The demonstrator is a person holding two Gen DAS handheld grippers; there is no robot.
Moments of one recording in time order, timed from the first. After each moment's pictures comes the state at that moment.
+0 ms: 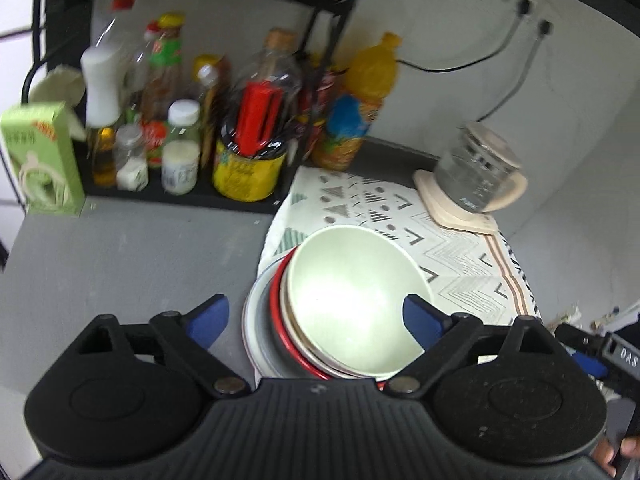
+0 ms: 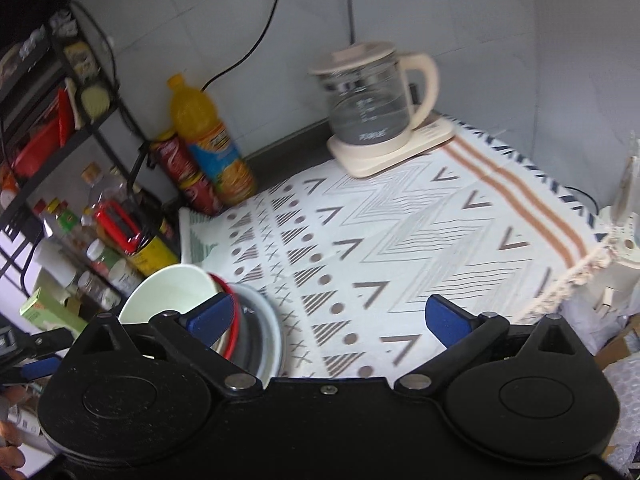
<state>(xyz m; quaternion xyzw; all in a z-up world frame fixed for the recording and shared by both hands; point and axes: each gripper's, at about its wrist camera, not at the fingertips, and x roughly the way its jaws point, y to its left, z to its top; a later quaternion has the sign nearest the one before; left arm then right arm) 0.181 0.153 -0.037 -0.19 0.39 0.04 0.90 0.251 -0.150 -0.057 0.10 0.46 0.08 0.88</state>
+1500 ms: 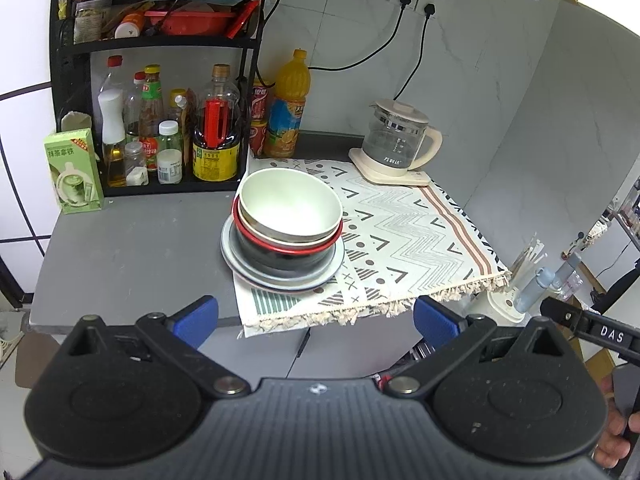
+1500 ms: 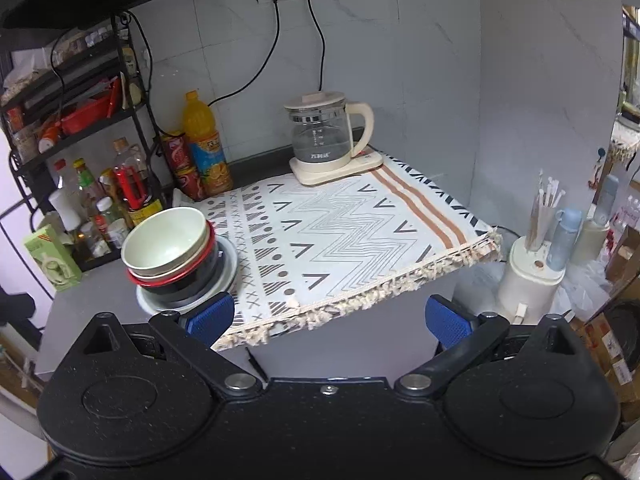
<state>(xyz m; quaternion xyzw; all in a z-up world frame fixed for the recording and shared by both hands) -0.008 0.064 0.010 -0.11 0.36 0.00 0.93 0.064 -0.210 0.011 0.02 0.40 0.05 0.92</state>
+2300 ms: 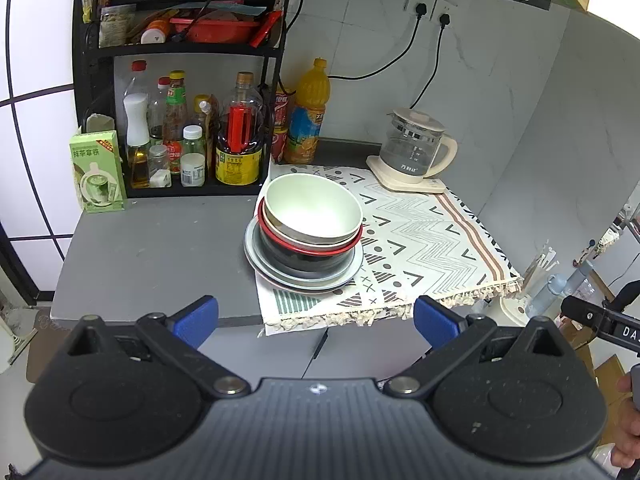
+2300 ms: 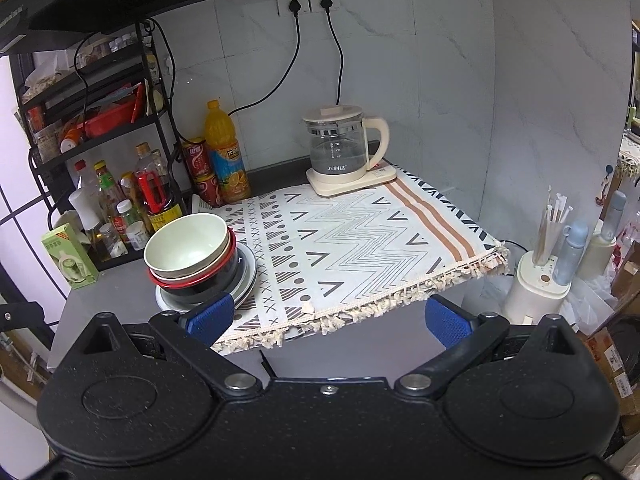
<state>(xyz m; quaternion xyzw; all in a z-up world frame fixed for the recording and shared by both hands) -0.025 0.074 0.014 -0.11 0.35 0.02 0.93 0.049 -0.203 0.028 0.00 0.38 0.07 0.92</state>
